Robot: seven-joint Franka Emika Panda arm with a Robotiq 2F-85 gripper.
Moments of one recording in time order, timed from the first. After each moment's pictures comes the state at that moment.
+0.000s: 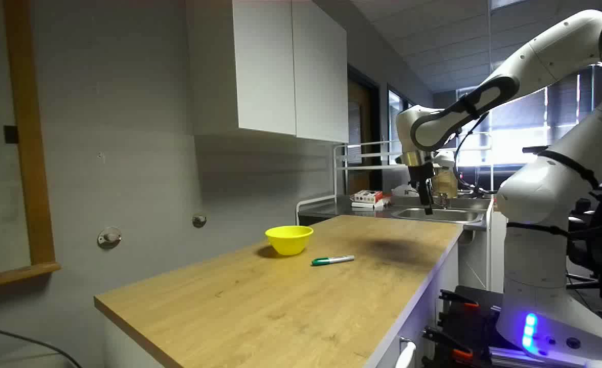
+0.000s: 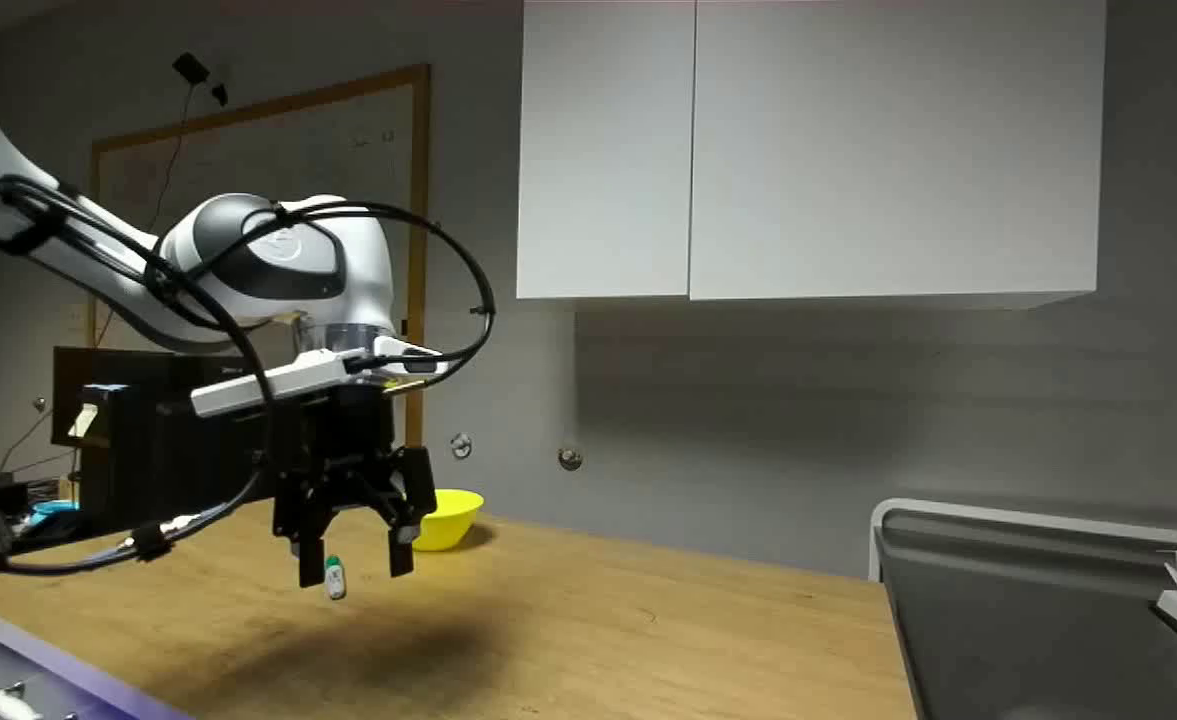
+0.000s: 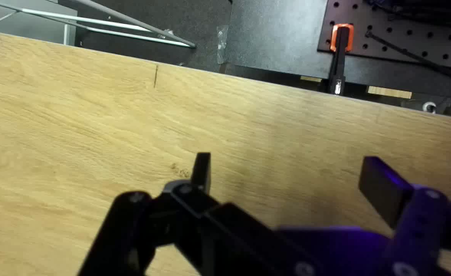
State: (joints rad) arm -0.23 -0.76 -0.16 -2.76 -0.44 1.93 -0.29
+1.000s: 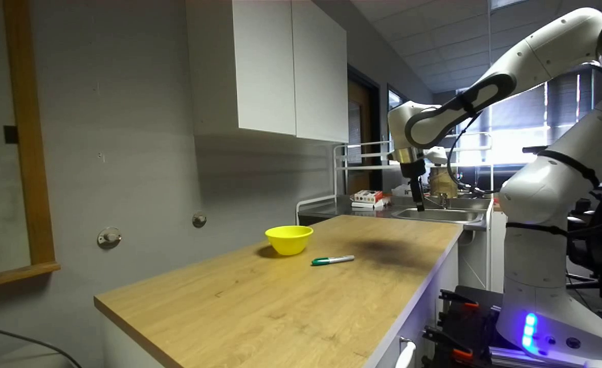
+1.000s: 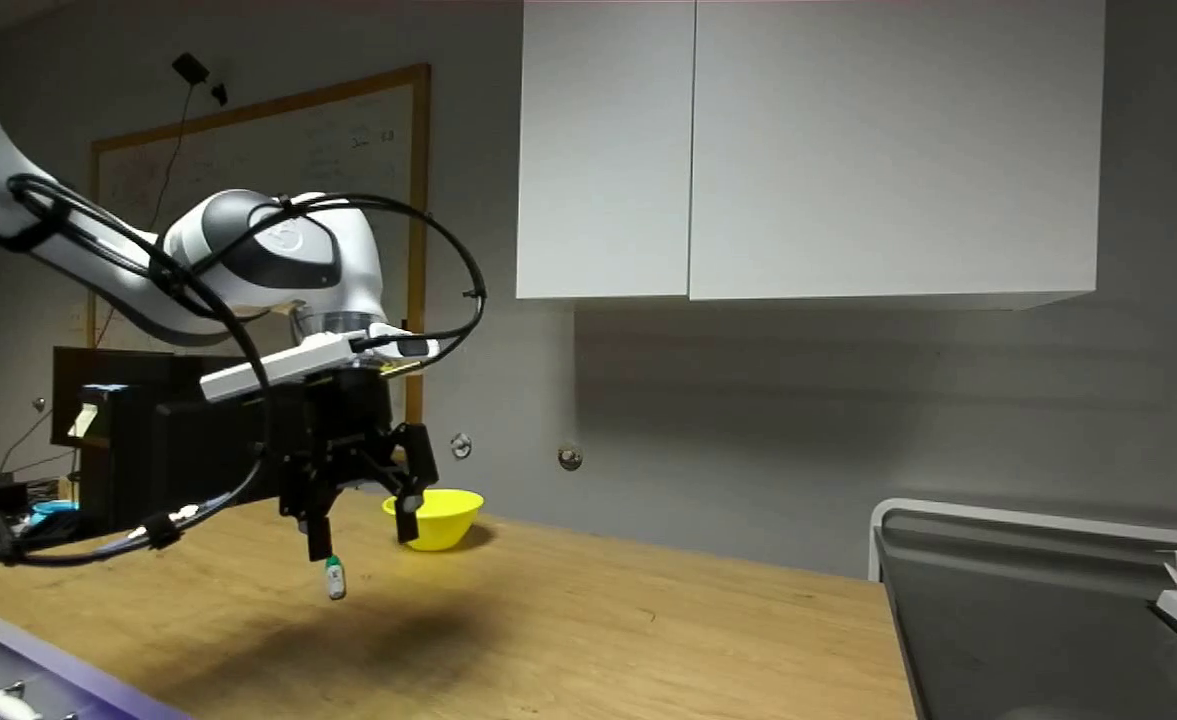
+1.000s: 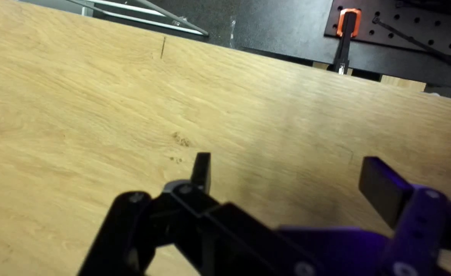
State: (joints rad) arm -0.18 -0.74 -0.10 -2.73 -0.44 1.93 -0.26
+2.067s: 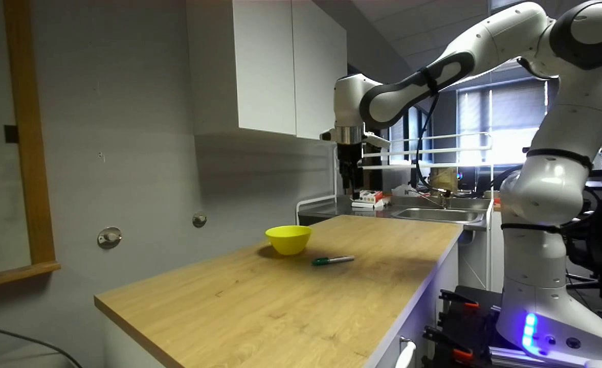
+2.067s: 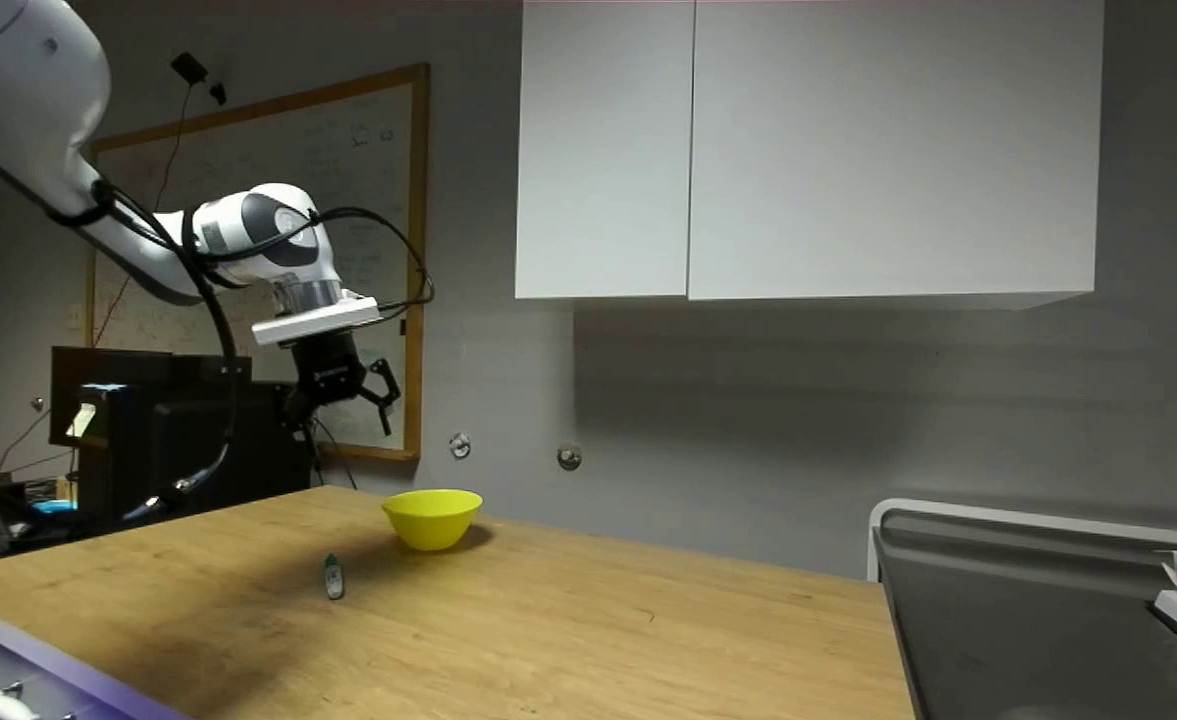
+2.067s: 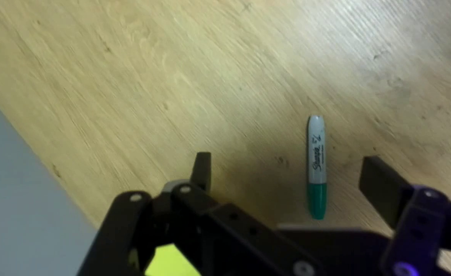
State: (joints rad) arm 0.16 -0.42 0.05 -2.37 -0.32 2.03 -0.45
